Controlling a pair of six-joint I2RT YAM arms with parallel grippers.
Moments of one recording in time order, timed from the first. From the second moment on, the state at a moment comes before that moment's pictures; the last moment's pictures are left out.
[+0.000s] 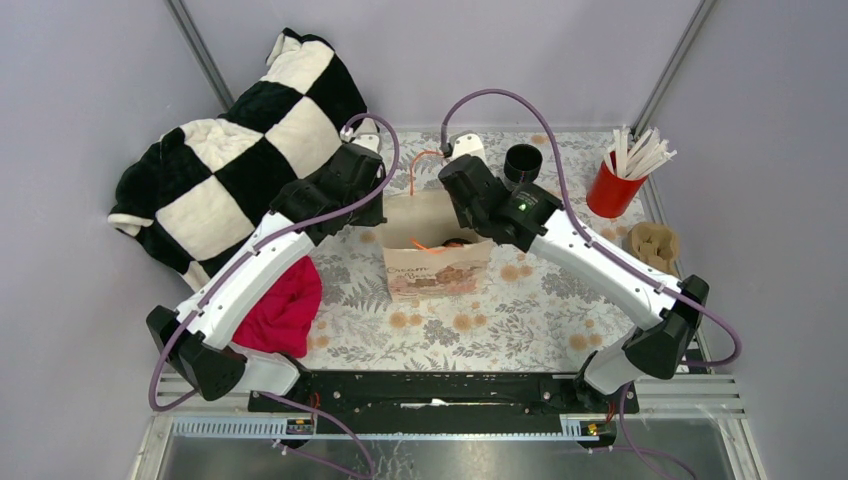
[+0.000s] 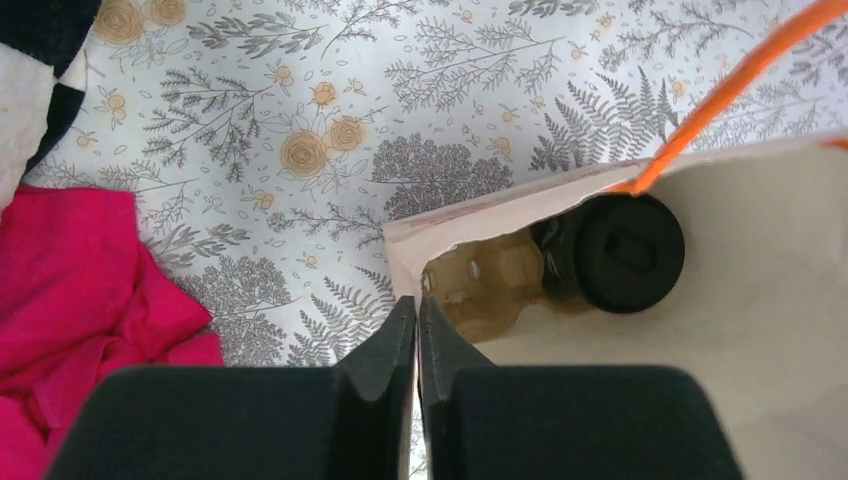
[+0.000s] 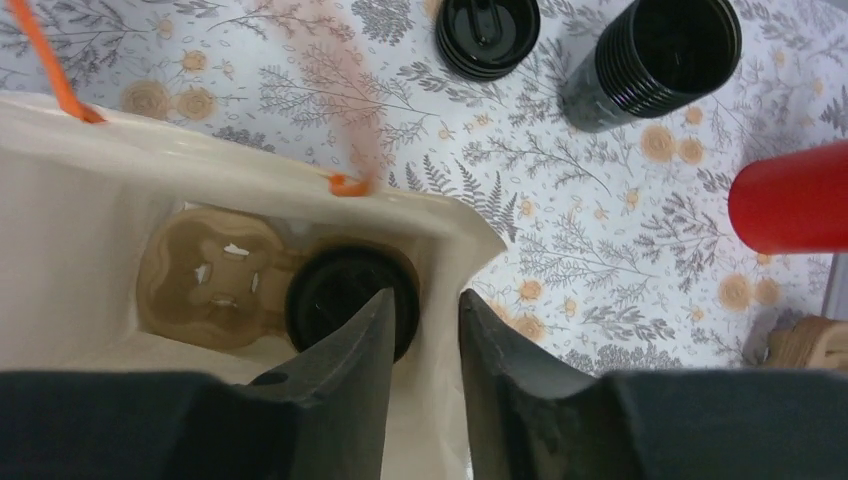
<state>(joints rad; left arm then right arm) -0.64 1.36 1.48 -0.91 -0.26 -0.45 0.91 1.54 1.61 -0.84 0.57 0.27</state>
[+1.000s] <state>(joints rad) -0.63 1.21 1.66 -1.00 -0.29 -0.35 -0.01 1.94 2.09 -1.06 0.35 0.17</state>
